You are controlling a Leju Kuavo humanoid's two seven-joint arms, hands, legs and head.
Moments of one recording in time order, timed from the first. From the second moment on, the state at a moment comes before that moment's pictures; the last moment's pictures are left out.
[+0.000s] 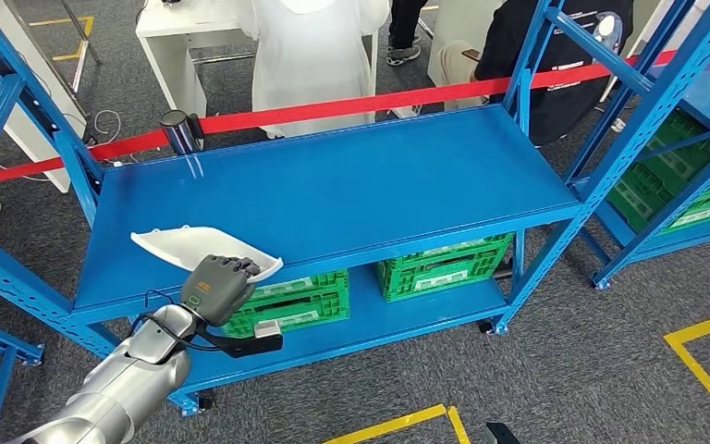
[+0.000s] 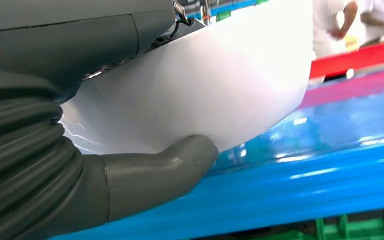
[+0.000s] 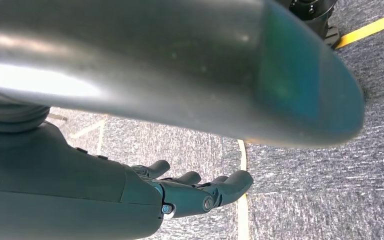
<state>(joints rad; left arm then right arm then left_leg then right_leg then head) -0.77 -0.03 -0.95 -0.27 -0.84 0.59 -0.39 -0.08 0.08 -1.14 -0.17 1.03 0.18 0.06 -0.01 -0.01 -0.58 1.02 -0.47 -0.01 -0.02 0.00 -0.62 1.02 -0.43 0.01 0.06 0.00</state>
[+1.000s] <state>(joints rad) -0.74 -0.12 -0.68 -0.39 -0.47 0.64 -0.67 -0.07 0.08 -1.15 -0.17 1.03 0.17 0.05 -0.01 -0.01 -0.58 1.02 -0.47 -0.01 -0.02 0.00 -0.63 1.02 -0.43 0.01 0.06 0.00</state>
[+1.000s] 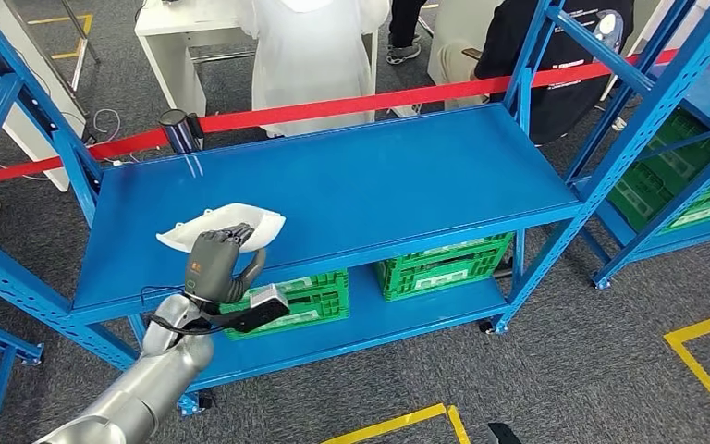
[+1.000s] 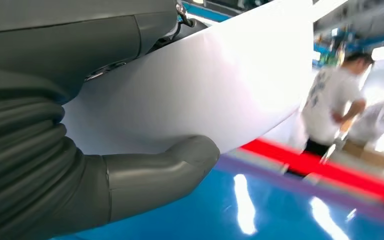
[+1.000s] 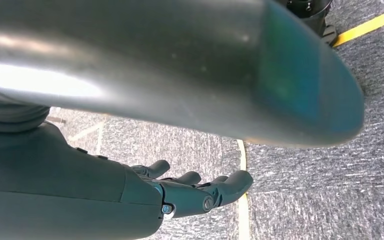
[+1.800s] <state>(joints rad) -0.42 0.05 -0.58 -1.61 -0.22 0.70 -0.70 -0.07 0.09 -1.17 -0.17 1.02 0.14 0.04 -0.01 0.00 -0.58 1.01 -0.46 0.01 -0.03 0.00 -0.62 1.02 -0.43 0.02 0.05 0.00</state>
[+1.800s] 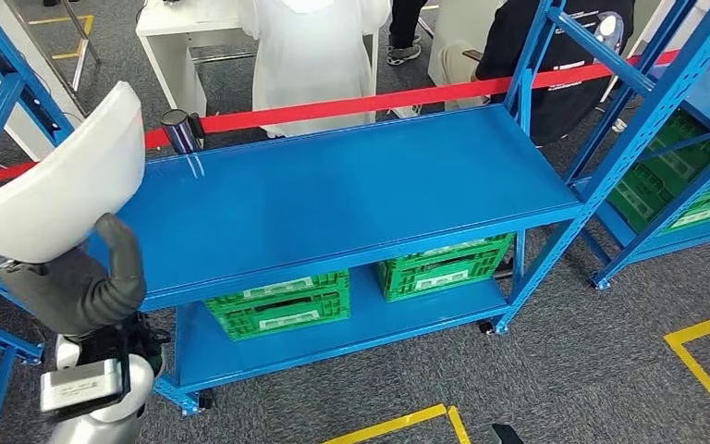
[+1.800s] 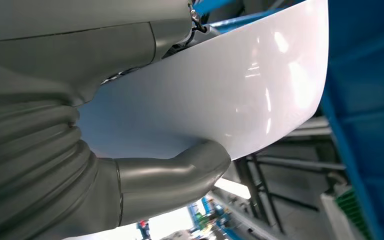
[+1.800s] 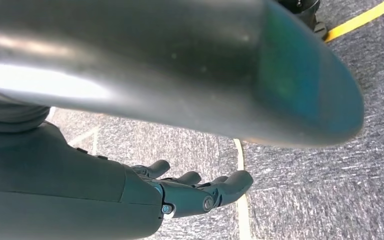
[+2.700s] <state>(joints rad) -0.26 0.09 -0.57 -1.82 -0.26 0.70 -0.70 -0.08 0.10 -1.17 -0.17 1.05 0.14 0.02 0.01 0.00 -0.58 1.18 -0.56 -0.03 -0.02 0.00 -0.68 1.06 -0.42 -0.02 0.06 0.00</state>
